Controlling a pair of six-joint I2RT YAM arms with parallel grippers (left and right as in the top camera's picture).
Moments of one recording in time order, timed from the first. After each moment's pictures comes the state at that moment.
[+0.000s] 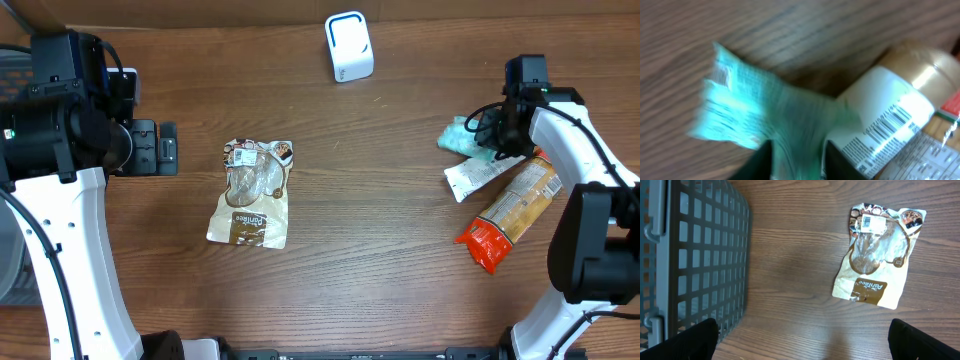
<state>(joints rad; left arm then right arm) 0.14 1.54 2.04 -1.67 -0.16 0.09 -0.03 1.94 1.42 -0.81 0.04 0.33</state>
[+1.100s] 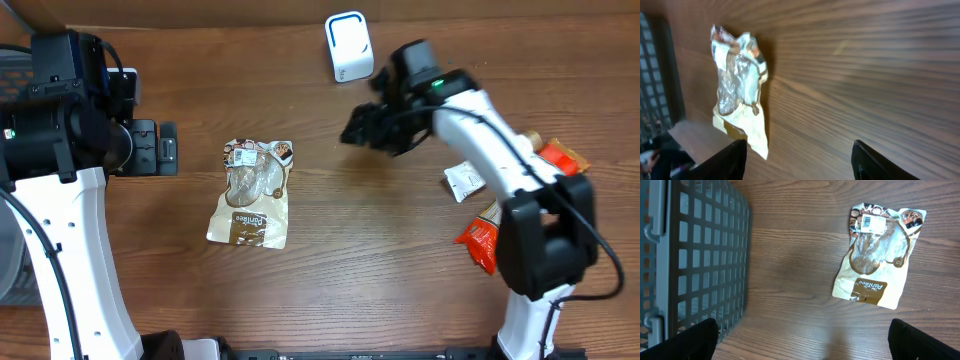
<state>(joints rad) 0.14 1.54 2.04 -1.67 -0.16 0.09 0.40 2.04 1.65 -0.82 -0.54 0.41</state>
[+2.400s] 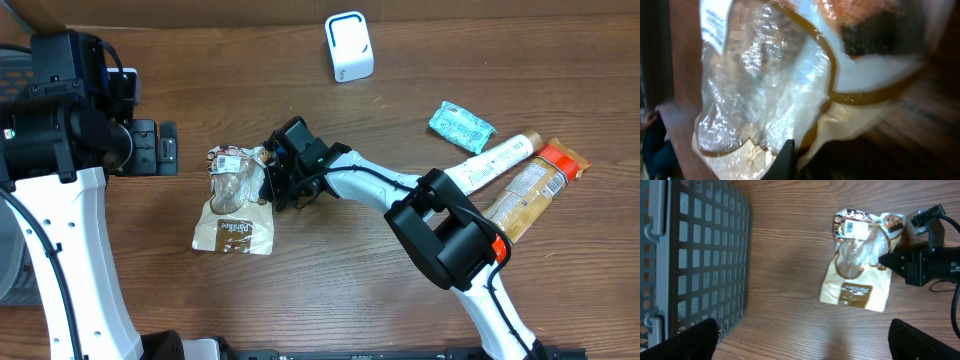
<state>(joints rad) 0.14 1.54 2.04 -1.67 -0.16 0.09 0.76 2.34 1.64 -0.30 -0.53 0.60</state>
